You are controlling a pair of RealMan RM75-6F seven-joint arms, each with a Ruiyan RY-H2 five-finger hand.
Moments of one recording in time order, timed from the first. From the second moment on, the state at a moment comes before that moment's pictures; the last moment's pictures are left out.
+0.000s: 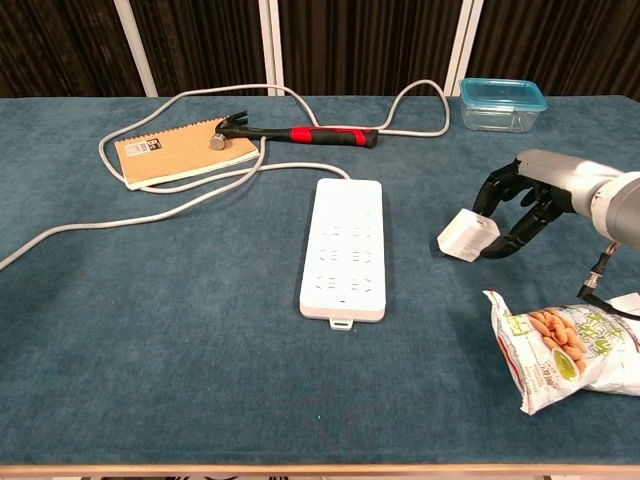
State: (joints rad) left arm -0.06 -1.12 -0.09 -1.66 1.47 1.57 0.15; right arm 0.69 -1.57 0.23 -1.56 -0.66 1.06 -0.36
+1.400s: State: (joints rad) left arm -0.06 -1.12 -0.09 -1.66 1.46 1.56 0.14; right arm 0.70 -1.66 0.27 -1.45 -0.70 1.00 -0.30
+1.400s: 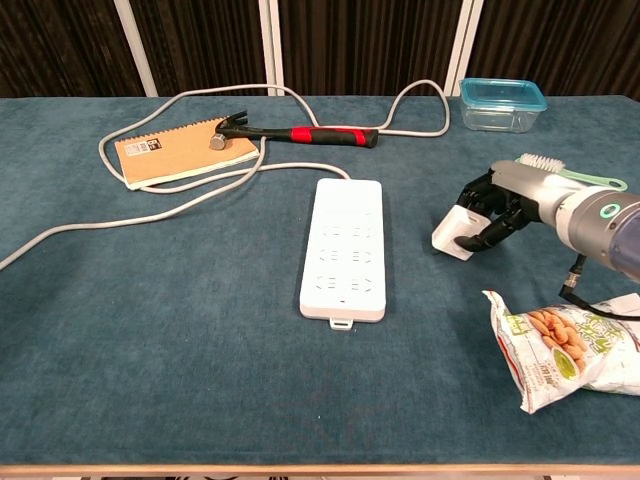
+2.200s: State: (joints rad) left arm -0.06 -1.12 -0.10 -1.65 1.45 1.58 0.14; right arm 0.85 -1.50 0.29 -1.64 -0.65 0.92 -0.53
